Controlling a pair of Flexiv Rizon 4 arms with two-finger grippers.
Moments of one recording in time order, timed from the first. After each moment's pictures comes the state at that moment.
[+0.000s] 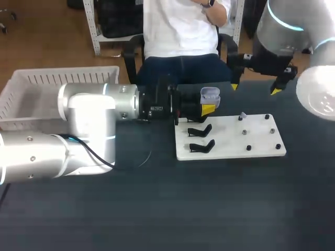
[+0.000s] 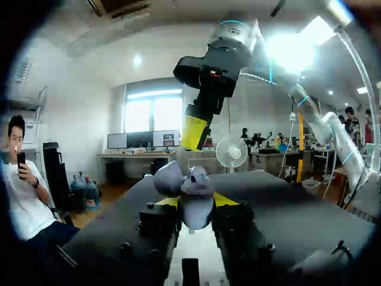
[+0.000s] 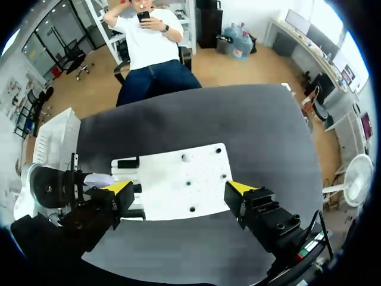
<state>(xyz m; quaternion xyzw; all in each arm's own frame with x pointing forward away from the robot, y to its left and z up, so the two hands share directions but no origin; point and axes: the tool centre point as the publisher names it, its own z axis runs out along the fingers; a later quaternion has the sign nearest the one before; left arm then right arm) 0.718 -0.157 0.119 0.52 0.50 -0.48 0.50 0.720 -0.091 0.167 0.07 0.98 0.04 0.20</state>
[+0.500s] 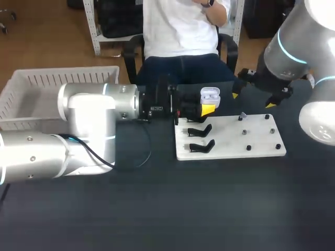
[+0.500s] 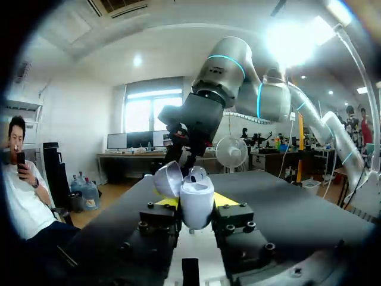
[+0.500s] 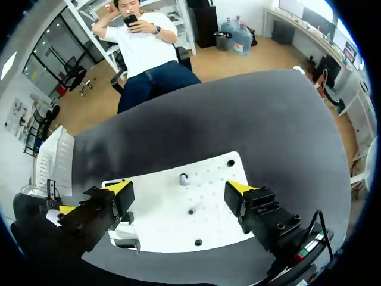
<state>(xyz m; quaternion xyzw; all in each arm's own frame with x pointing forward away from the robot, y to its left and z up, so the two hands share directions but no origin) 0.718 -0.157 0.120 0.52 0.50 -0.48 0.50 0.761 -0.103 0.093 0.11 0.97 0.11 0.21</state>
